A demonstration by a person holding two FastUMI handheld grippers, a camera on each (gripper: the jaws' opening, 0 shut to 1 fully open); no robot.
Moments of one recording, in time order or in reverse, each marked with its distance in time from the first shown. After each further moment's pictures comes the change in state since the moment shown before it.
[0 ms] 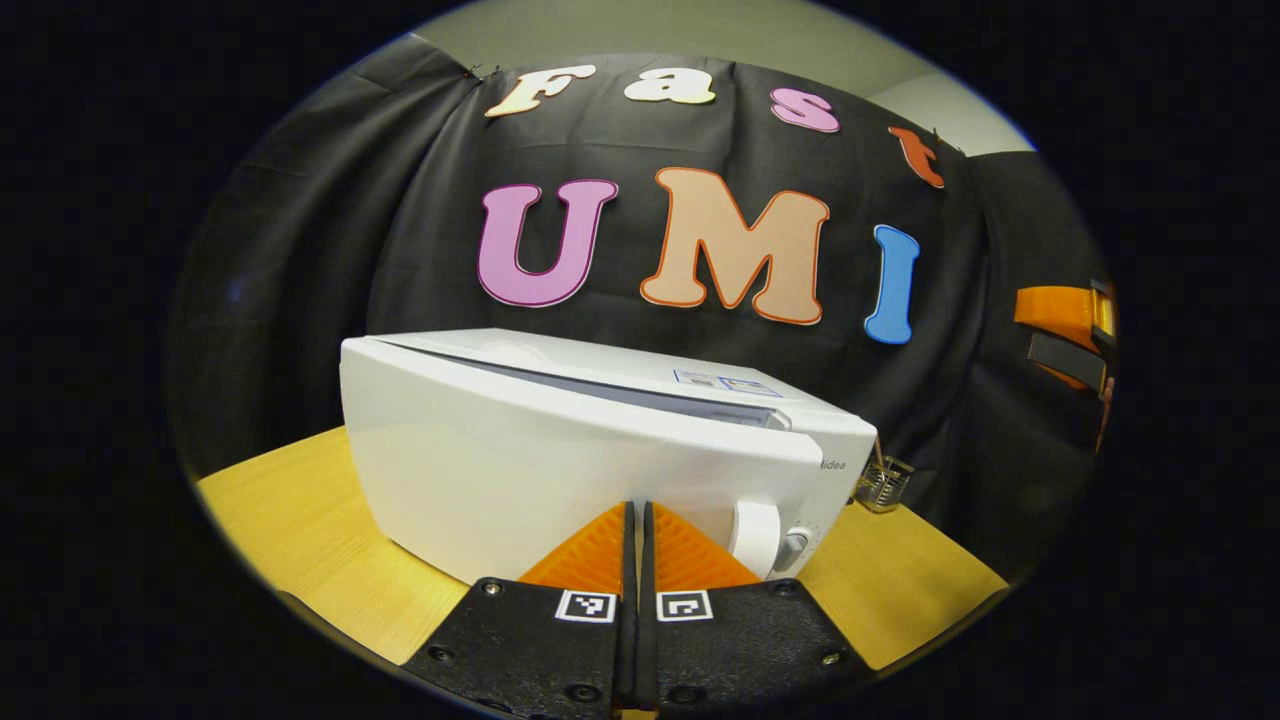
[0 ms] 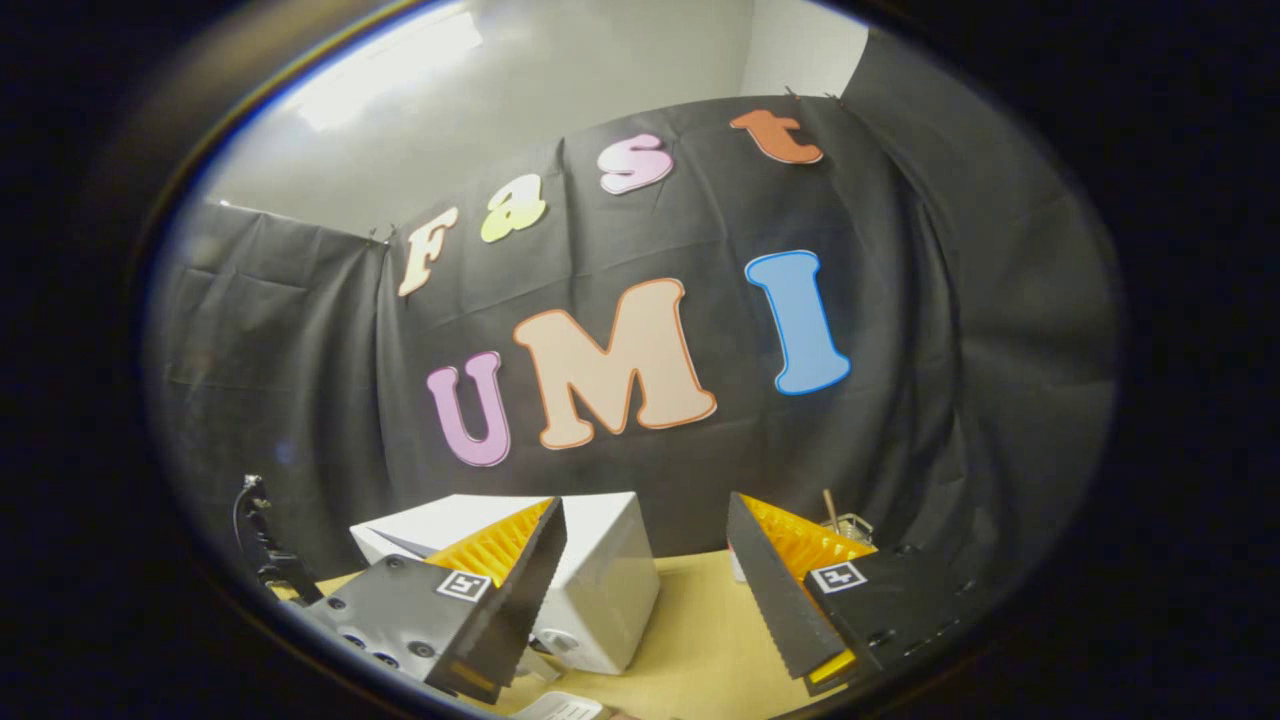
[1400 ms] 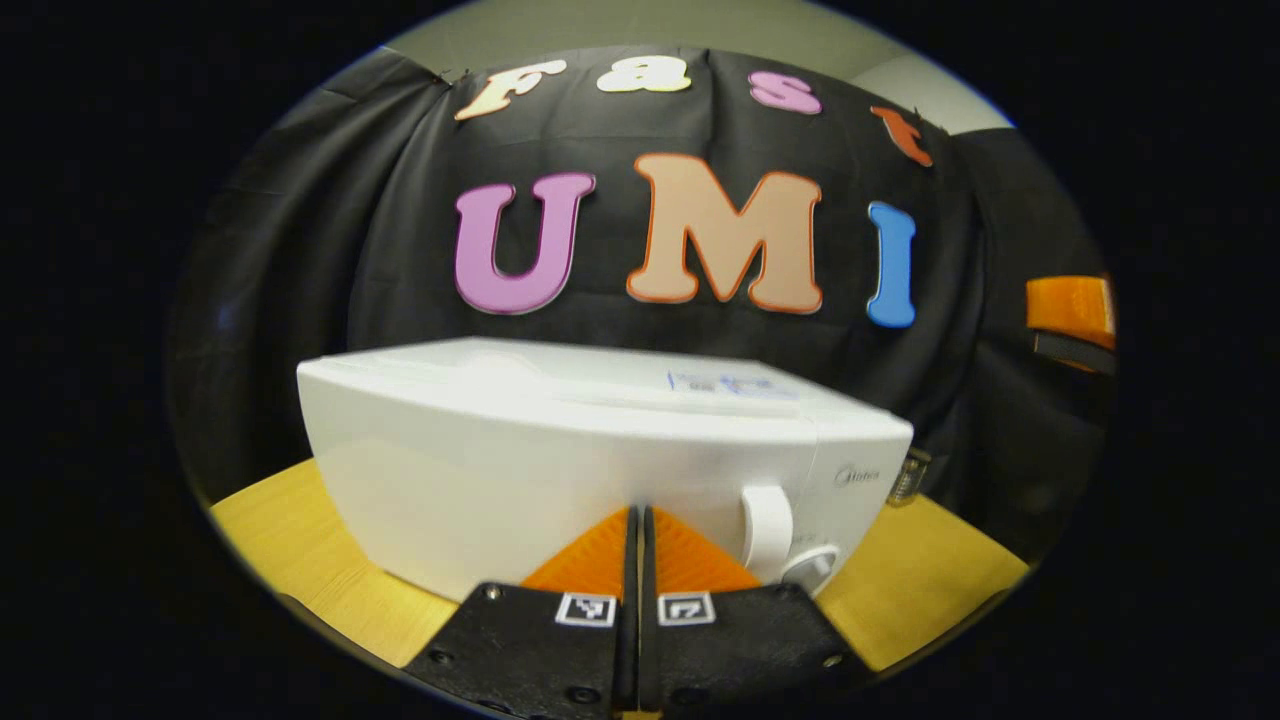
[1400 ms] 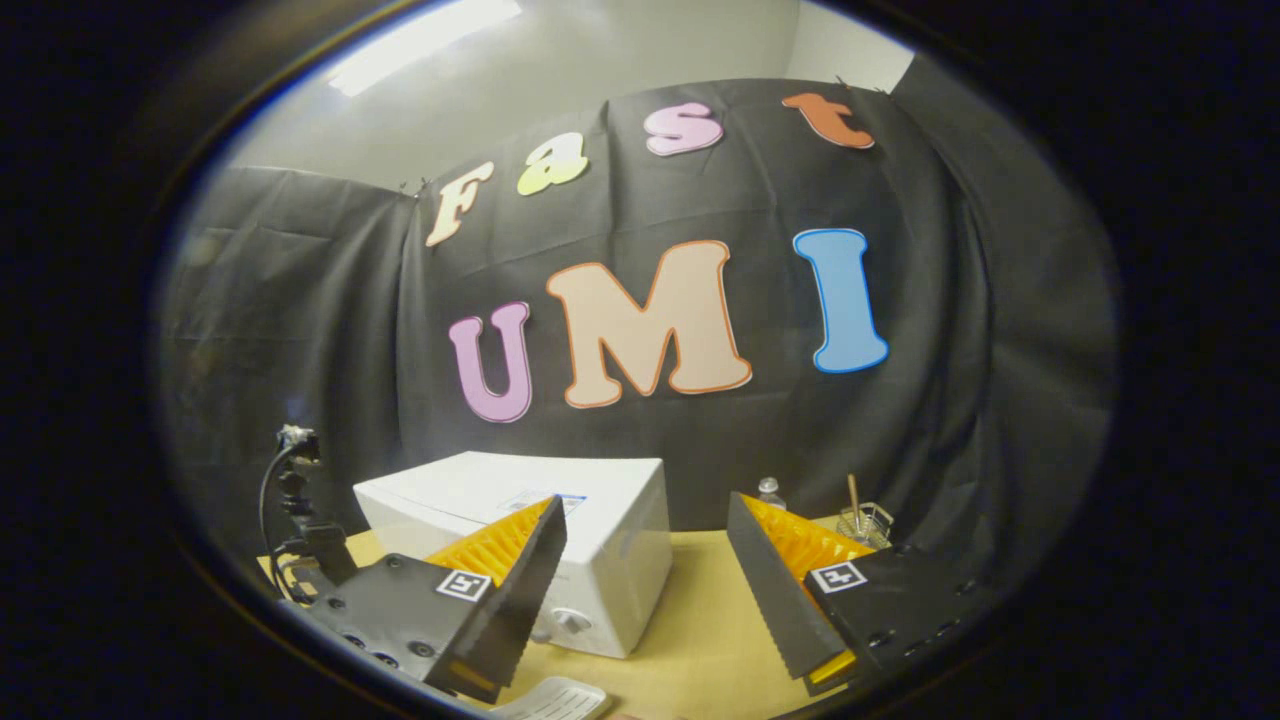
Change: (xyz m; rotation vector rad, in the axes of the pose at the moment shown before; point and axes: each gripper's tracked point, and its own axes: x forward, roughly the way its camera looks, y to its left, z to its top) left arm 0.033 0.000 -0.002 0.078 0.032 0.008; right arm 0.020 0.019 -0.025 -0.093 0.098 0.024
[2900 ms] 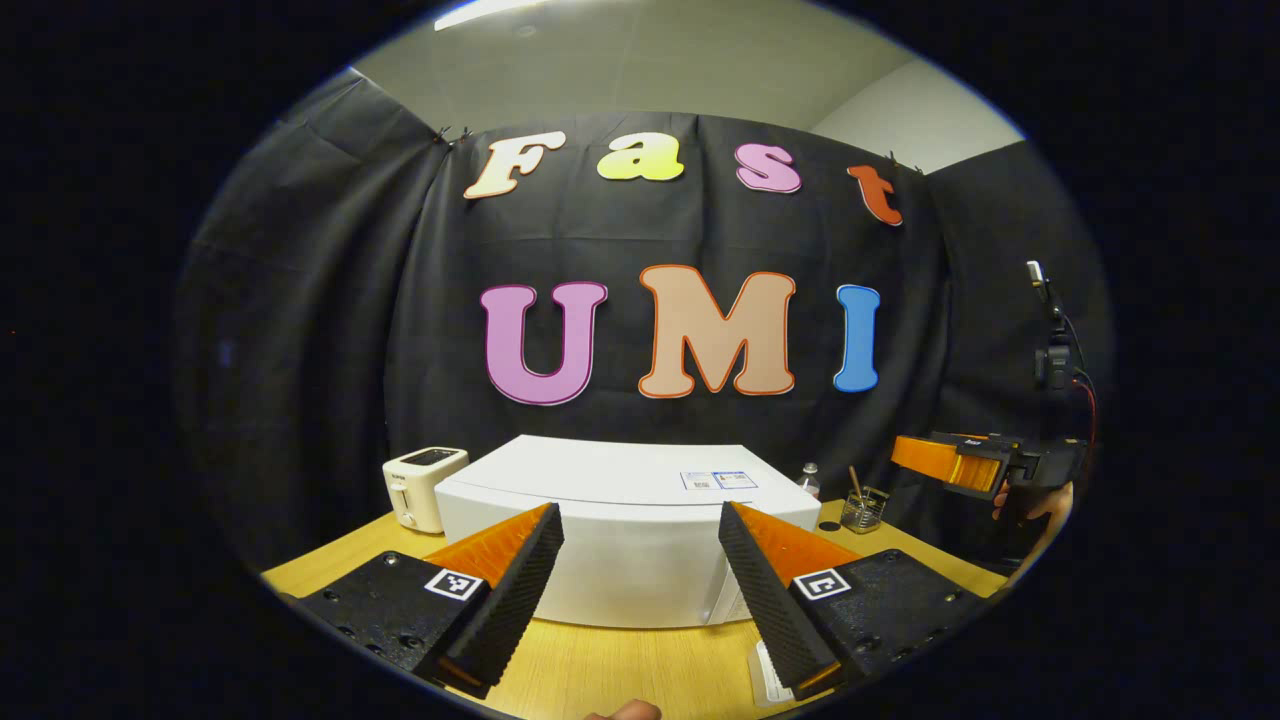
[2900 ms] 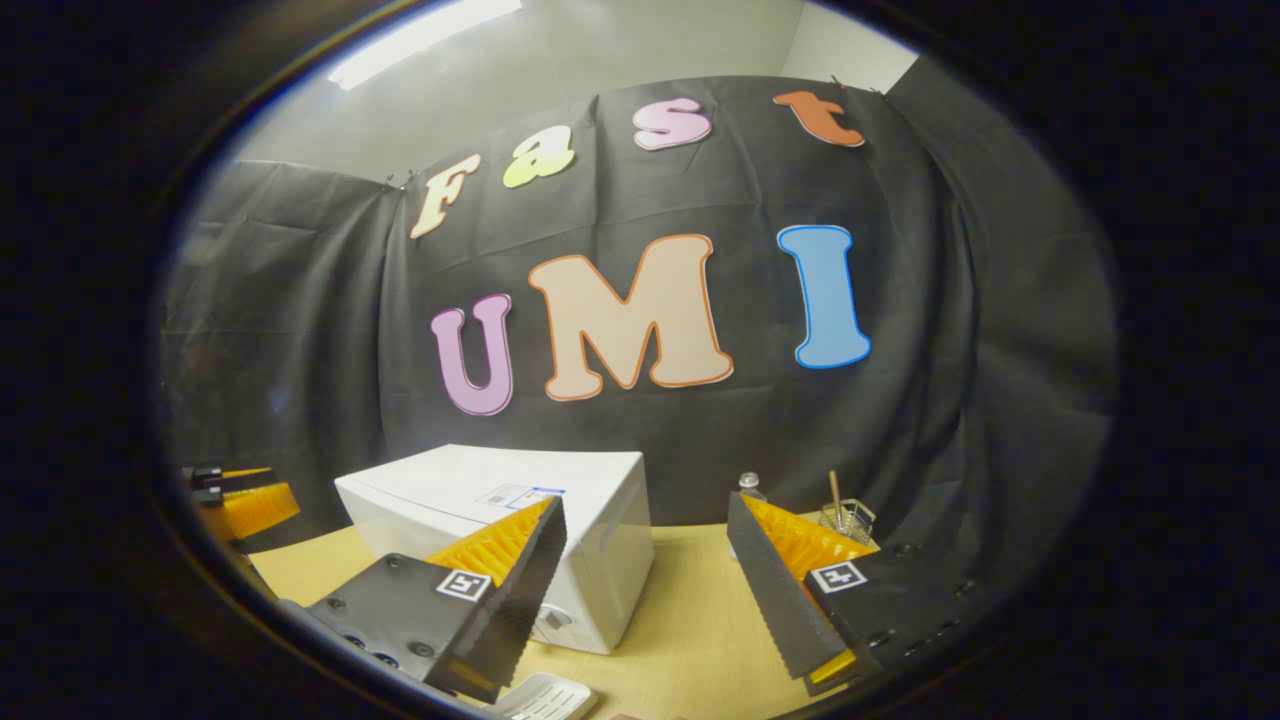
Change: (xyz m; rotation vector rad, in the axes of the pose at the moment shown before) left arm -0.146 0.027 0.129 0.083 -0.186 -0.039; right arm -0.003 -0.010 -0.002 -0.011 0.020 -0.041
